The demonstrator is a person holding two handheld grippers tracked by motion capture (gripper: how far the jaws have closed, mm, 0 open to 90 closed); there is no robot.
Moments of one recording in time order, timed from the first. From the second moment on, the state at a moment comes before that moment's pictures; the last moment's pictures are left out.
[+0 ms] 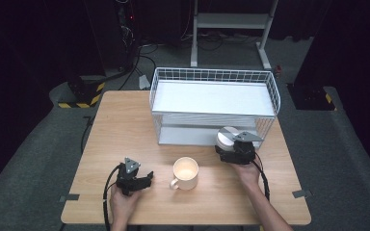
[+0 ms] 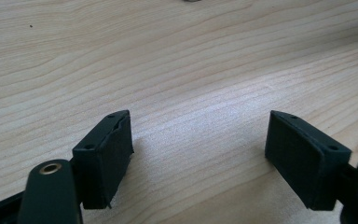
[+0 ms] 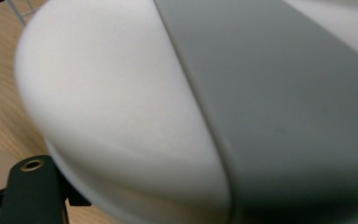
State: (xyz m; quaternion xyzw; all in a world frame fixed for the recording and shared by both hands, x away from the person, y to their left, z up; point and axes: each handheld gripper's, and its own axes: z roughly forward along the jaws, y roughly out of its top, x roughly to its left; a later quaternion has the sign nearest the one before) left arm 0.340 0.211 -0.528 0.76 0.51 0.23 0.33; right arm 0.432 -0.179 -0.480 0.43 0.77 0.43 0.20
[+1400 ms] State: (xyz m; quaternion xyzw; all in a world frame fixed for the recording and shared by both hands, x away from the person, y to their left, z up) left arm 0.340 0.211 -0.528 0.76 0.51 0.24 0.33; right arm 0.475 -0.180 -0.485 0.44 0.76 0.42 0.23
